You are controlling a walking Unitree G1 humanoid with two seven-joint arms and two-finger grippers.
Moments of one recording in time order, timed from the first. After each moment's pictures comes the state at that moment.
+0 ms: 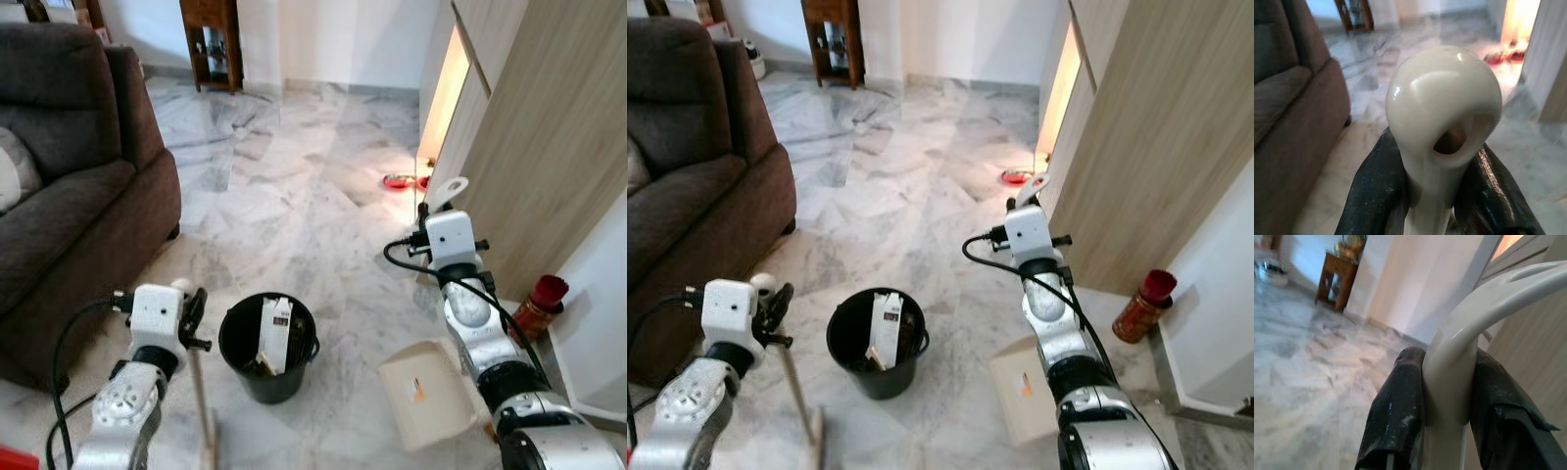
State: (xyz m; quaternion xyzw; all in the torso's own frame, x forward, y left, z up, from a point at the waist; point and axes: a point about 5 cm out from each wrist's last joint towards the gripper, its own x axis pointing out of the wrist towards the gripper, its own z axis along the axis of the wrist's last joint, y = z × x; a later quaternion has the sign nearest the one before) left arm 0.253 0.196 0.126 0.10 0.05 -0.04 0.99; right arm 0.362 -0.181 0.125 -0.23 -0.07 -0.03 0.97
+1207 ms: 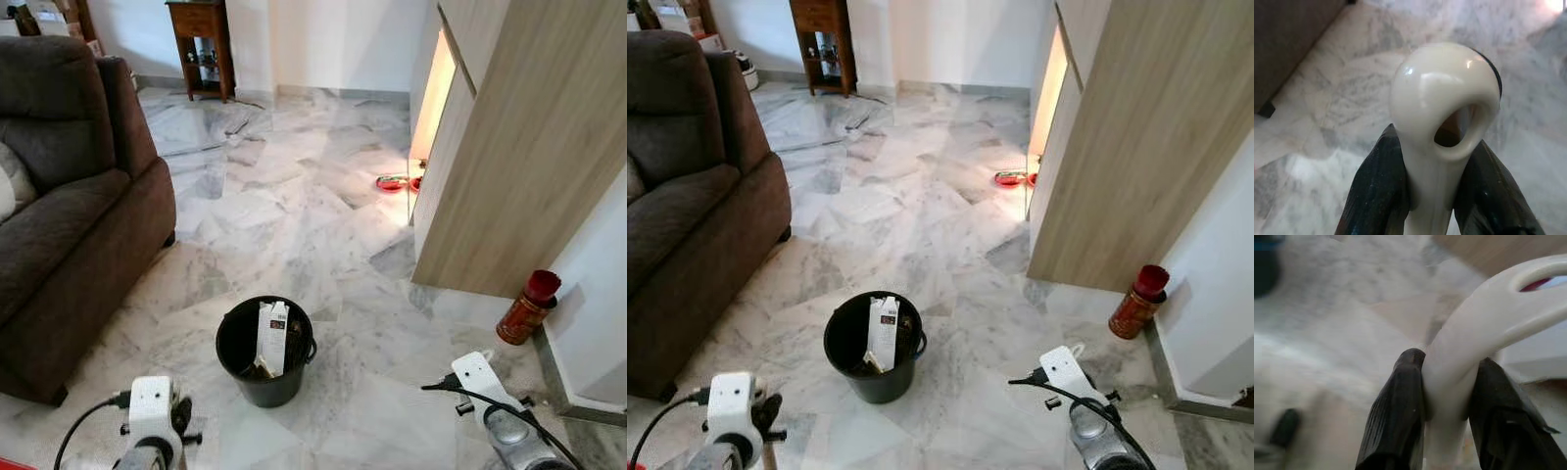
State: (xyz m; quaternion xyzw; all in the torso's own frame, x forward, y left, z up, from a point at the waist) left arm 0.199 0.215 0.008 -0.03 0.24 0.08 0.97; right arm 0.233 -0.243 -0.044 -0.21 0.40 -0.02 0.89
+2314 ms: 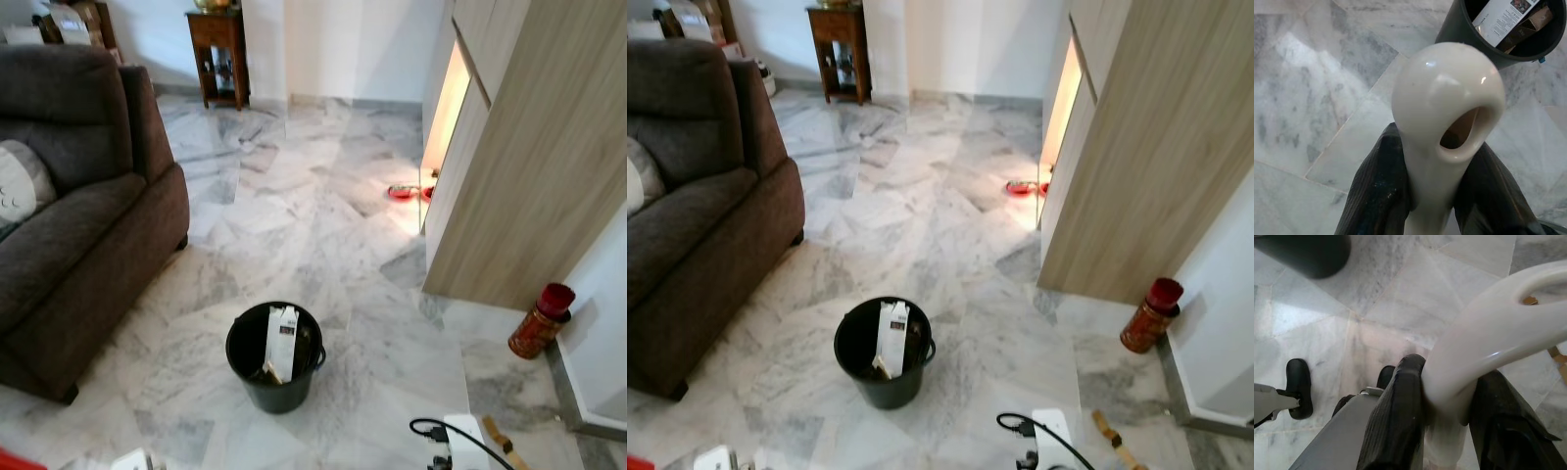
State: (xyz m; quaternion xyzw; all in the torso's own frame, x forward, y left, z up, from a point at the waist) left arm 0.134 0.224 -0.082 -0.19 0.38 0.16 0.89; right arm 0.176 -0.210 -0.085 -0.03 0.50 -0.01 0.86
